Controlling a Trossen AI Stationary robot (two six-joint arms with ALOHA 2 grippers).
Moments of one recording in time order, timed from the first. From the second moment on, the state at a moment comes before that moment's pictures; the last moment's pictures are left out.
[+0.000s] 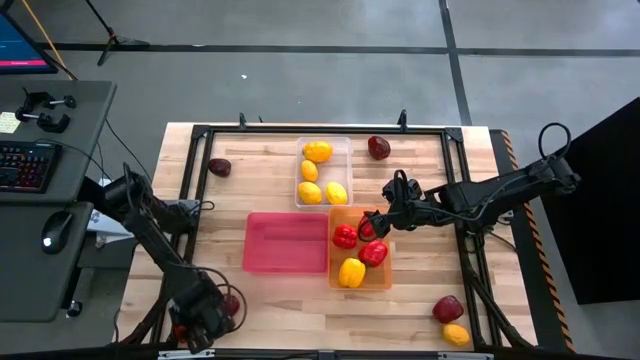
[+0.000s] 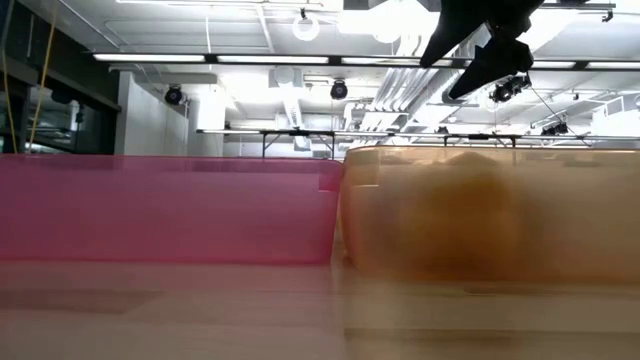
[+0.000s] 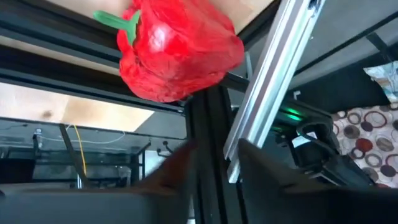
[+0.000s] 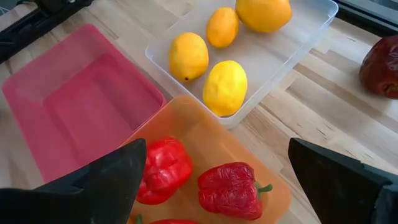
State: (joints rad) left arm -0.94 1.64 1.03 -0.80 0.78 -1.58; right arm 0.26 1.24 1.03 -0.72 0.55 0.88
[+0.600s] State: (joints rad) left arm -0.95 1.64 0.90 -0.62 0.74 -1.64; right arm 0.26 1.24 1.03 -0.73 0.55 0.85
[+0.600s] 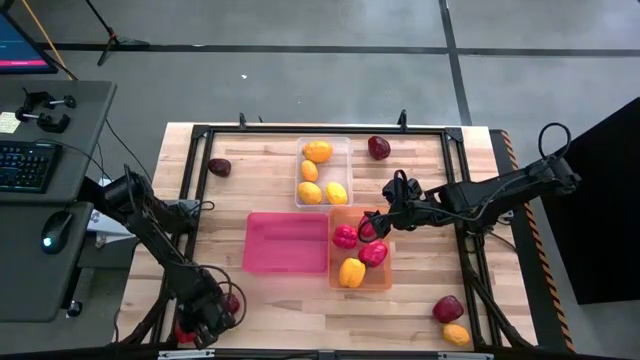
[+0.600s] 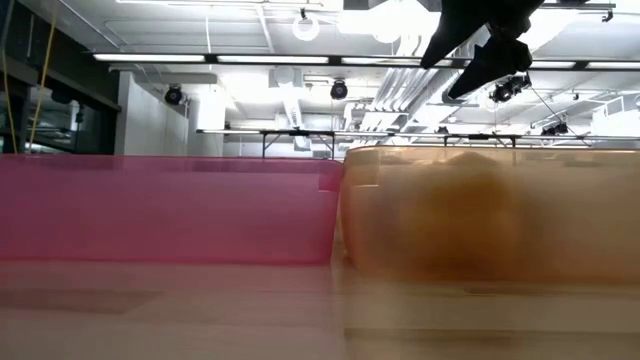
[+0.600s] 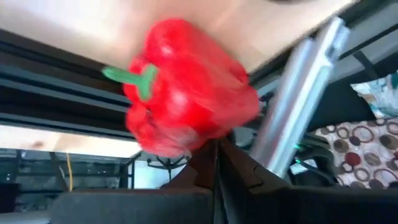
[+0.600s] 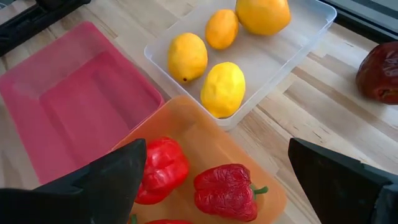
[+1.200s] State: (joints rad) left arm -0.71 1.60 0.87 -0.91 0.60 -1.29; right arm 0.26 1.24 1.03 -0.74 0.55 0.85
